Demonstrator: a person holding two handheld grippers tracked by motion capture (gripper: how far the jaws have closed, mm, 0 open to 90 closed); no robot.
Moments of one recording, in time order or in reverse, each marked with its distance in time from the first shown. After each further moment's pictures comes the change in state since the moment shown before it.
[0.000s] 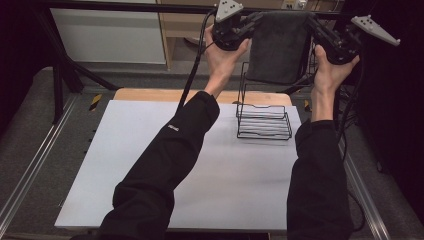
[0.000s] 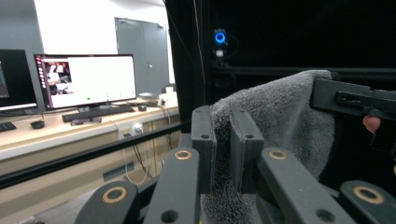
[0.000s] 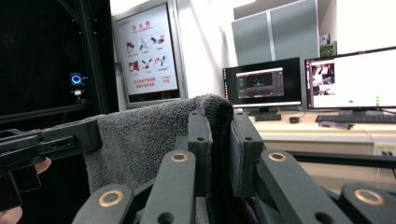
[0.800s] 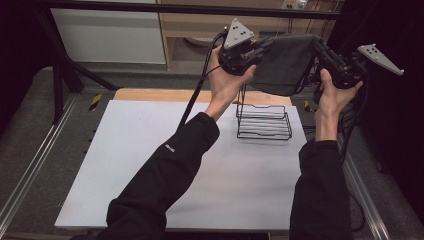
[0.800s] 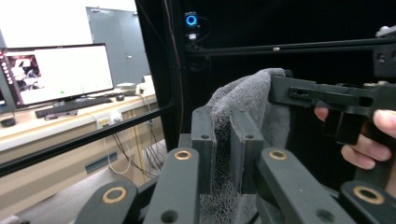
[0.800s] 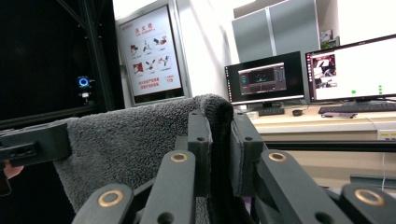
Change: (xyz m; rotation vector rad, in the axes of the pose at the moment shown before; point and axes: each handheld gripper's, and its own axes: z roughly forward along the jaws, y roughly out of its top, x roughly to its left) left arm -0.040 -0.013 -0.023 0.036 -0.090 0.006; right arm -0.007 -0.030 -0.040 -0.017 0.013 0.042
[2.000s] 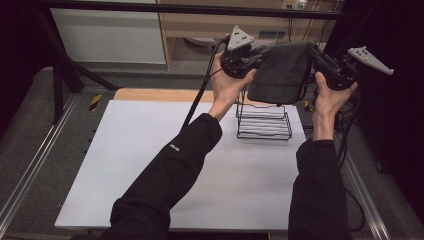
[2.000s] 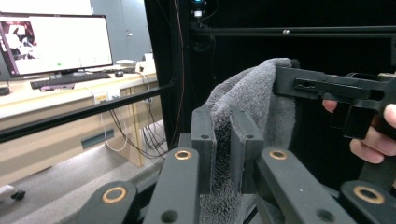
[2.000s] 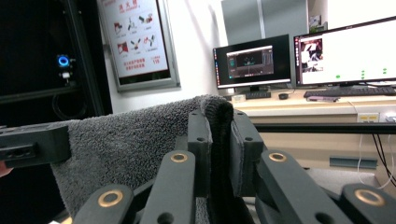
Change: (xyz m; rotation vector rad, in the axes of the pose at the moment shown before) left arm 0.007 -0.028 0.014 0.085 0.015 -0.032; right arm -0.009 -0.017 0.007 0.081 -0.052 -0.028
